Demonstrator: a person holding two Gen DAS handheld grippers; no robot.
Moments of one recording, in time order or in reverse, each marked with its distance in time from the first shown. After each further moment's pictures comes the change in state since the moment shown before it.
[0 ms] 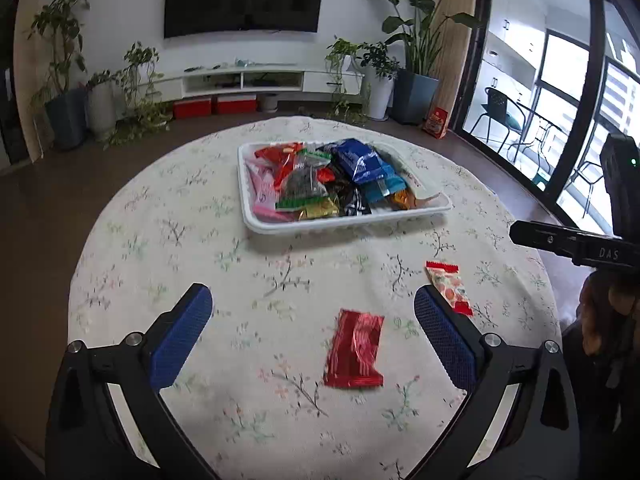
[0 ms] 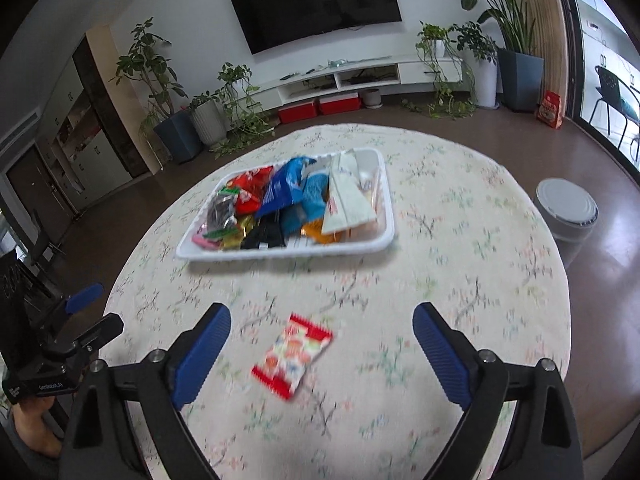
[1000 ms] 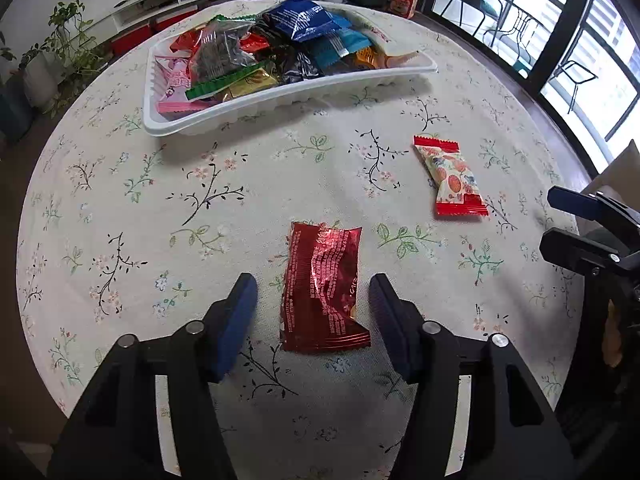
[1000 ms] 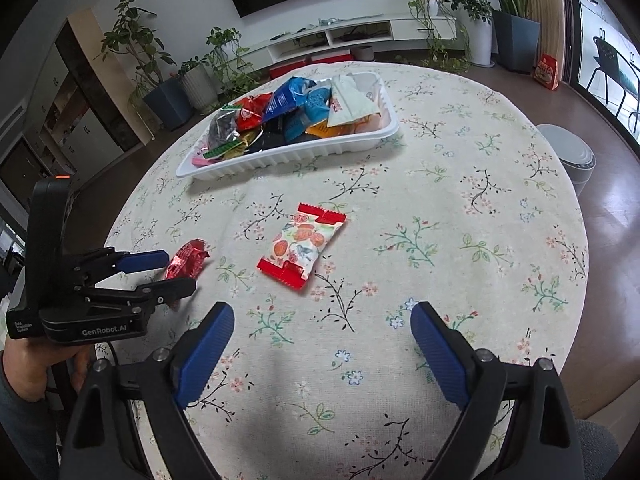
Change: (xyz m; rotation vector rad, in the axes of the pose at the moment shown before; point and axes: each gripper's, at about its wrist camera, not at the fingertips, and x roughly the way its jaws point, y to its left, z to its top) left arm 0.101 -0.030 -0.006 0.213 0.433 -0.069; right arm 0.009 0.013 -0.064 0.031 0.143 -0.016
